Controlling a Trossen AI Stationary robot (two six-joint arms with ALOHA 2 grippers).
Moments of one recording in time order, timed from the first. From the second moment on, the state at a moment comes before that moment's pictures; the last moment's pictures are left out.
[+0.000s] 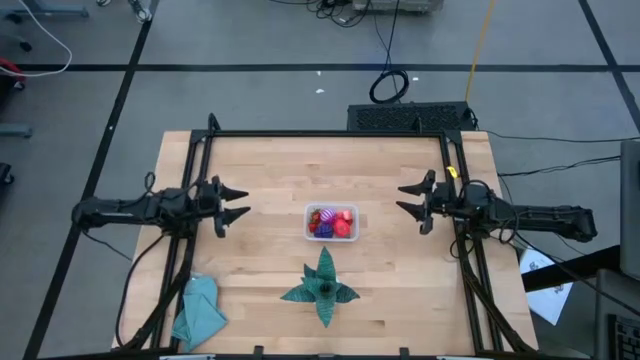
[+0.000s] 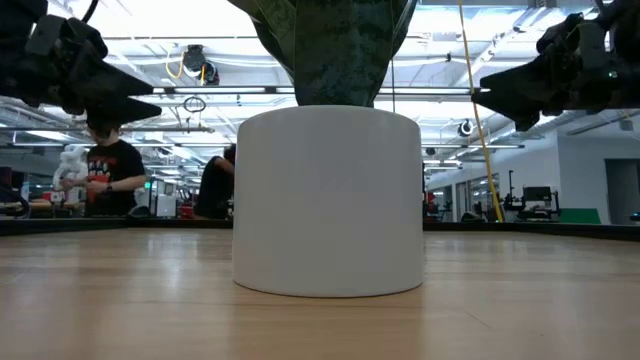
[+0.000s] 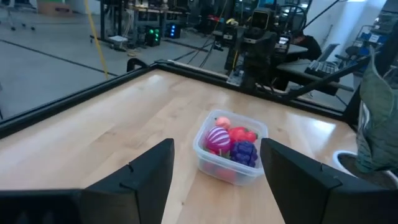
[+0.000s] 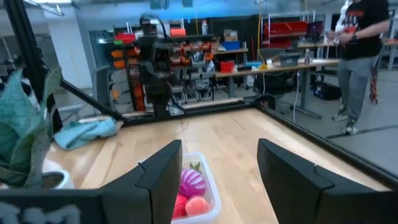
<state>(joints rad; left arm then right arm) -0.03 0.04 0.09 -0.15 -0.23 -0.23 -0.13 0.22 0.02 0.26 0.05 0.09</state>
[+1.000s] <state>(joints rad) -0.31 0.06 0.04 -0.02 -0.58 -0.13 -0.14 0.00 0.08 0.00 0.00 0.05</state>
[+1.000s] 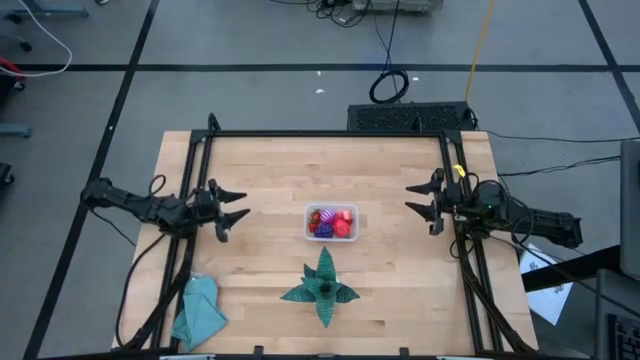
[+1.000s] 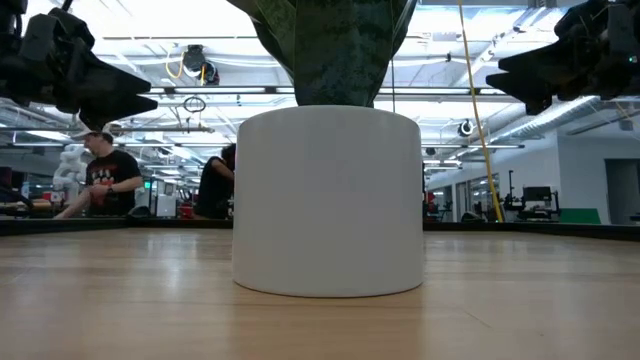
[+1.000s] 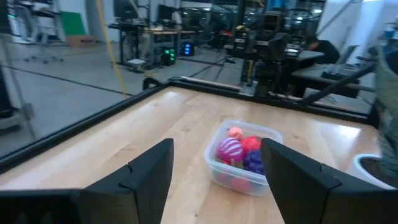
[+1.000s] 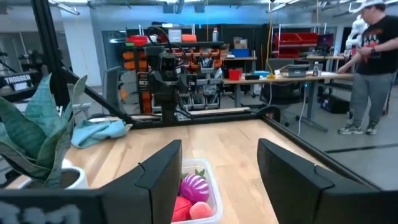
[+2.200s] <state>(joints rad) -0.35 0.12 0.01 0.16 -0.70 -0.06 -0.14 0.00 0.07 -0.02 0.03 0.01</state>
